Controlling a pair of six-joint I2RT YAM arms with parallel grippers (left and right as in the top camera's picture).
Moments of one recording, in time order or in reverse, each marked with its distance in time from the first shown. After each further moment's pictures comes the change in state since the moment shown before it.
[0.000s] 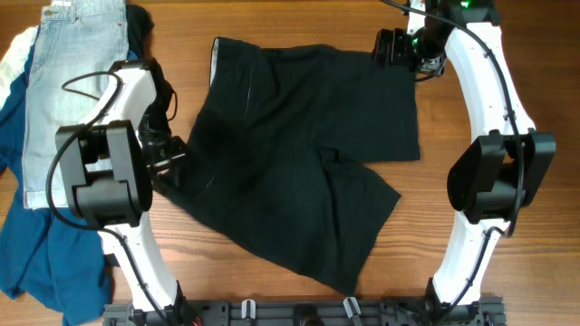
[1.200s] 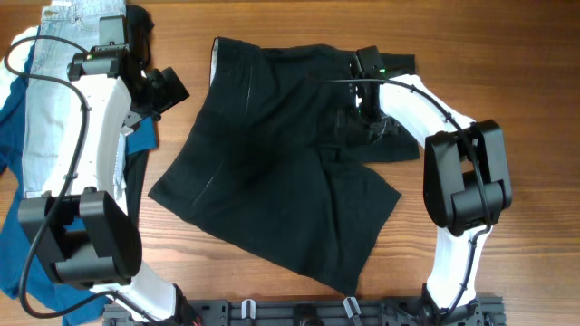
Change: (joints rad) left arm 0.000 -0.365 -0.003 0.514 0.042 -0.012; right arm 0.223 -0.033 -0.550 0.321 0.240 0.096
